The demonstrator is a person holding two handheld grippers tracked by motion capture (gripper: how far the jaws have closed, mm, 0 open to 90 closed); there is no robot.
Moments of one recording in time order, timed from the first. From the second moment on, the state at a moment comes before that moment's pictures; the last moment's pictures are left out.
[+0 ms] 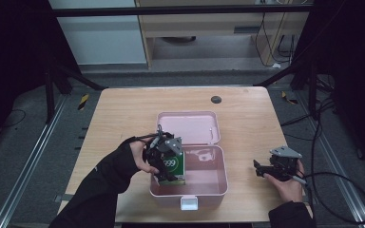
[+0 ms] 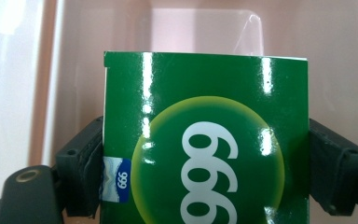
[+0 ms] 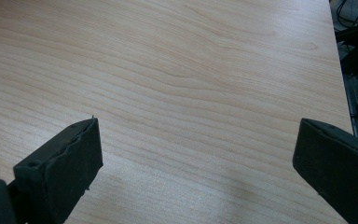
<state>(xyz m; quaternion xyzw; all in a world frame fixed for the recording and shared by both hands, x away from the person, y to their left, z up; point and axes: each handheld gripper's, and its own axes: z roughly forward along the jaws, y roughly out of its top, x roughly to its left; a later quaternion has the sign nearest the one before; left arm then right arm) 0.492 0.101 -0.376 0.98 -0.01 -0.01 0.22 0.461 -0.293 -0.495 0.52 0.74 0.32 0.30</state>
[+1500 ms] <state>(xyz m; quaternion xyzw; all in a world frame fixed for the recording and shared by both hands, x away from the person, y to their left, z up) 0.479 0.177 -0.330 0.94 0.05 0.06 0.33 0.461 -0.294 -0.496 0.52 0.73 0.32 0.30</state>
